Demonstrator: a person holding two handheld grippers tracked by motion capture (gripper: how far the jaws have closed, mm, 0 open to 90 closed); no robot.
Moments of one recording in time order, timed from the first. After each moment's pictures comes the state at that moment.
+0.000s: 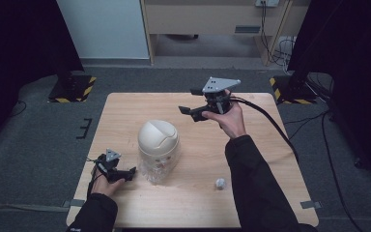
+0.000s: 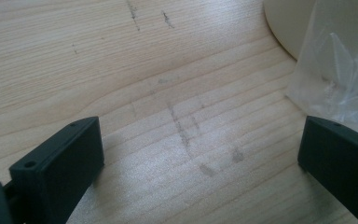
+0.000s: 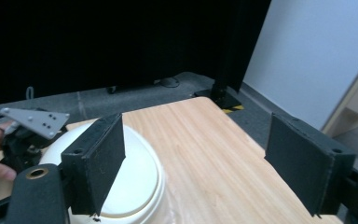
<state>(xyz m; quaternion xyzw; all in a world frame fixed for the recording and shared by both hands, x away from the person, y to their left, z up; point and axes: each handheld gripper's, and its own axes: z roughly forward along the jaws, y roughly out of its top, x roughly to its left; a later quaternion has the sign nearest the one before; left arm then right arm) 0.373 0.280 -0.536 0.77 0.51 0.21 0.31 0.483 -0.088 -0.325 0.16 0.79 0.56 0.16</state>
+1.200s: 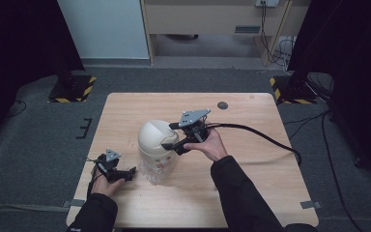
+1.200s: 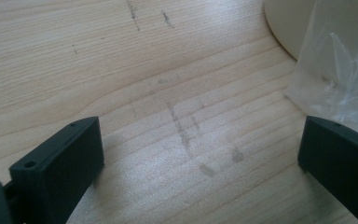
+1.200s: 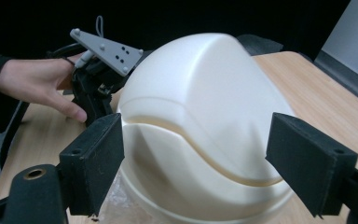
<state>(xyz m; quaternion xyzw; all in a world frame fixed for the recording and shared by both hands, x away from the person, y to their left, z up) 0.373 0.280 -0.536 0.77 0.51 0.21 0.31 0.447 -0.035 -0.403 0.11 0.85 0.52 0.06</state>
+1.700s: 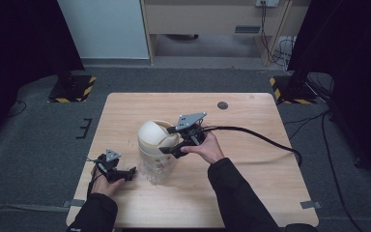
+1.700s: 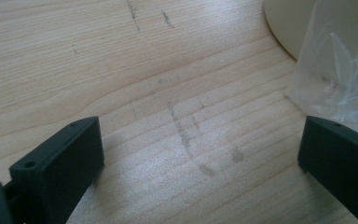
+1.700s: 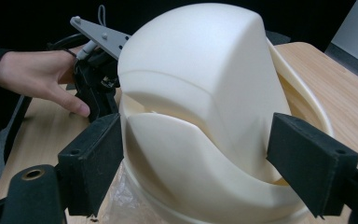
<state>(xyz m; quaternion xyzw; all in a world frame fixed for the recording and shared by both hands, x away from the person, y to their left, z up) 0.373 0.280 -0.536 0.77 0.51 0.21 0.31 0.445 -0.026 -0.416 0.11 0.85 0.51 0.04</state>
